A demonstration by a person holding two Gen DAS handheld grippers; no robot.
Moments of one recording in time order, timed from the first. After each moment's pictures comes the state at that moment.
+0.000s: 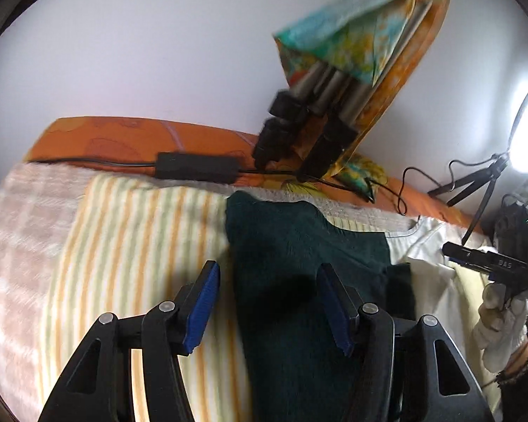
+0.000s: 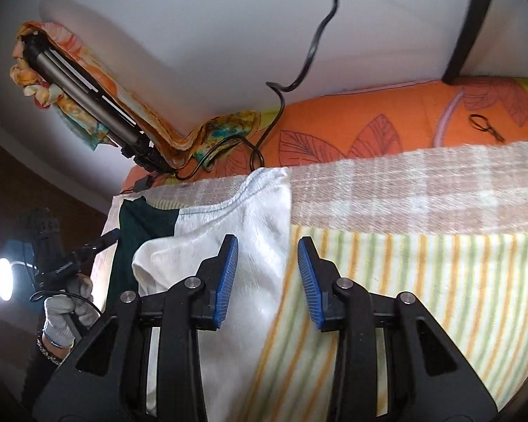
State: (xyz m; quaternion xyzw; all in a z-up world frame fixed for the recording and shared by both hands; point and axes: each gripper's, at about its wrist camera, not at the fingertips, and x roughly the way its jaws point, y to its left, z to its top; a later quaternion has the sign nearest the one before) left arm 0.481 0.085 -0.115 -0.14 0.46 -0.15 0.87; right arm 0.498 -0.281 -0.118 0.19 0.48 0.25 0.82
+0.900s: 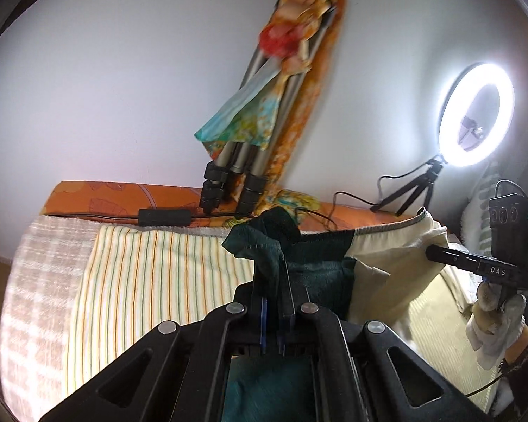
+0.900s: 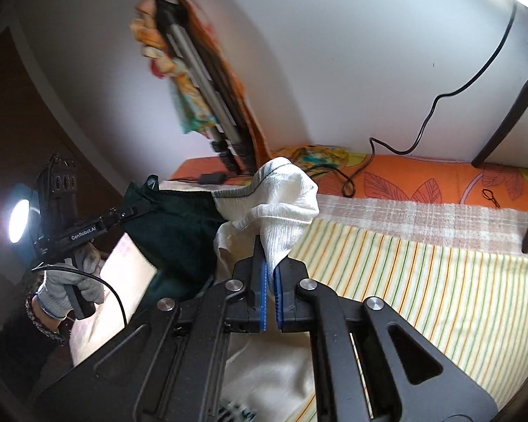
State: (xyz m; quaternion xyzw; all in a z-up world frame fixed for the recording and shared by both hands) left arm 0.403 0.073 -0.032 -0.12 0.36 -0.20 0.90; right arm 0.413 -0.244 -0.026 0.10 0.39 0.31 0.86
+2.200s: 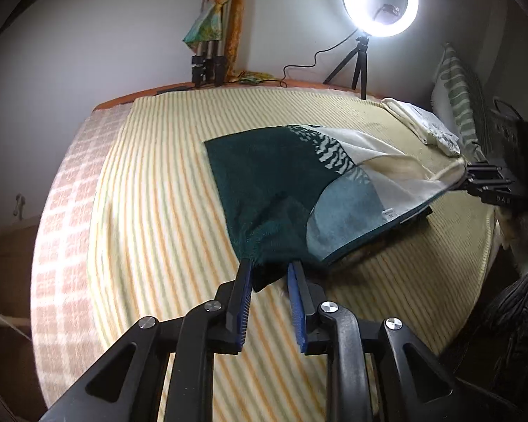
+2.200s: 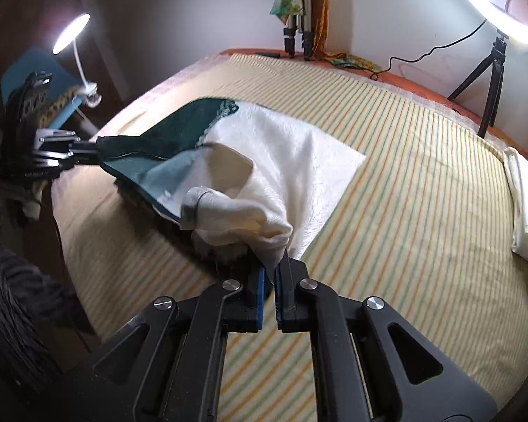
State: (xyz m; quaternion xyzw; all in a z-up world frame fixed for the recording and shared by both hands) left arm 0.121 0.096 -0.064 0.01 0.44 -0.21 0.87; right arm 0.156 -0.217 -0.053 -0.09 0.44 0.29 0.84
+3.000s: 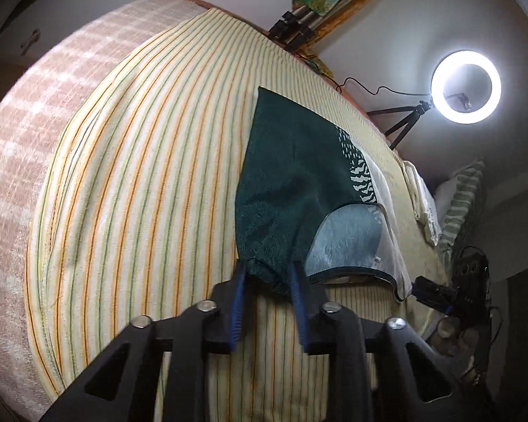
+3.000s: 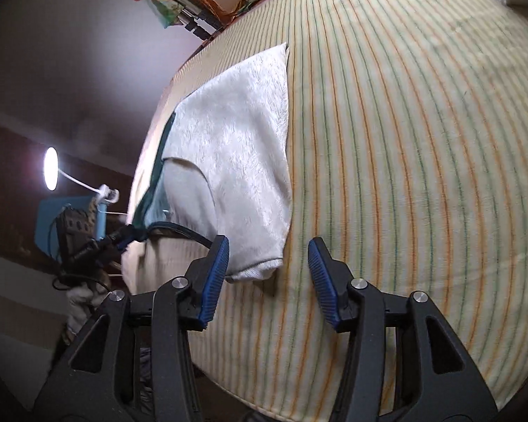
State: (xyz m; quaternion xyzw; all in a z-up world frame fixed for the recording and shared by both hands) left arm 0.144 0.123 -0.104 -0.26 0.51 -0.17 0.80; right arm 0.153 -0.293 -0.114 0.27 0.54 0.25 0.75
